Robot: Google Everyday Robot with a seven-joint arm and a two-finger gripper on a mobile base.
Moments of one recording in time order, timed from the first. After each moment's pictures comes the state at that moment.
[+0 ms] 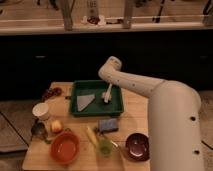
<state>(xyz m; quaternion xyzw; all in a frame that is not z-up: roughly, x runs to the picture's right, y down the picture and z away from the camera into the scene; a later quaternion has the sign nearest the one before) 0.051 -0.041 0.946 -0.10 -0.03 -0.55 0.83</state>
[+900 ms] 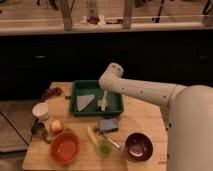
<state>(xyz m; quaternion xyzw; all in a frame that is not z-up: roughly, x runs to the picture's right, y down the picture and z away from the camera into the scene) 0.032 -0.002 0.893 -0.06 -0.08 -0.61 0.79</state>
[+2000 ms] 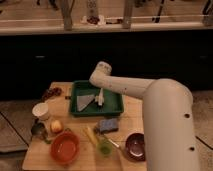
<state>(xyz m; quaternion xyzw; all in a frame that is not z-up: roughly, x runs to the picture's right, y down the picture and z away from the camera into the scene) -0.009 -0.026 0.938 -0.05 -0.05 -0.62 0.78</state>
